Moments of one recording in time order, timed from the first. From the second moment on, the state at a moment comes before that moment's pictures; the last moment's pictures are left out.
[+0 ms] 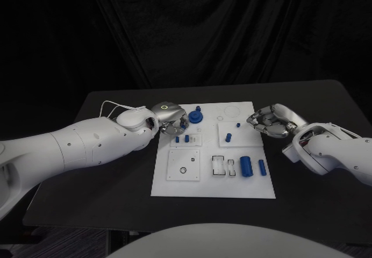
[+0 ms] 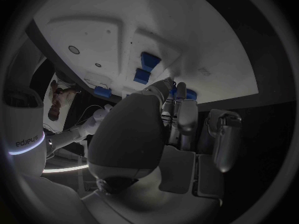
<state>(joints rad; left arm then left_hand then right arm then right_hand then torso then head) 1.21 -0.54 -0.21 1.13 -1.62 -0.34 0.15 1.55 -0.10 0.33 0.14 0.19 1.04 0.09 0.09 0.52 1.02 0.04 0.33 0.44 1.33 -0.01 1.30 1.09 0.01 1.47 0.17 1.57 1.31 1.20 -1.01 -0.25 1.52 -0.91 -0.52 0.17 1.48 -0.02 0.26 0.23 0.49 0.86 0.12 0.29 0.27 1.46 0.04 1.56 1.31 1.47 -0.04 1.53 1.31 0.05 1.46 0.07 1.33 1.31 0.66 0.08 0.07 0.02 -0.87</state>
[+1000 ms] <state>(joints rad) 1.20 -0.53 -0.21 1.14 -1.62 -0.32 0.15 1.54 -0.10 0.33 0.14 0.15 1.01 0.09 0.07 0.50 1.00 0.05 0.31 0.43 1.32 -0.01 1.28 1.07 0.01 1.47 0.16 1.57 1.31 1.20 -1.01 -0.25 1.52 -0.91 -0.51 0.16 1.48 -0.02 0.27 0.23 0.49 0.86 0.12 0.29 0.27 1.46 0.04 1.56 1.31 1.47 -0.04 1.53 1.31 0.05 1.46 0.08 1.33 1.31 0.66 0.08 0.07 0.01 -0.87</state>
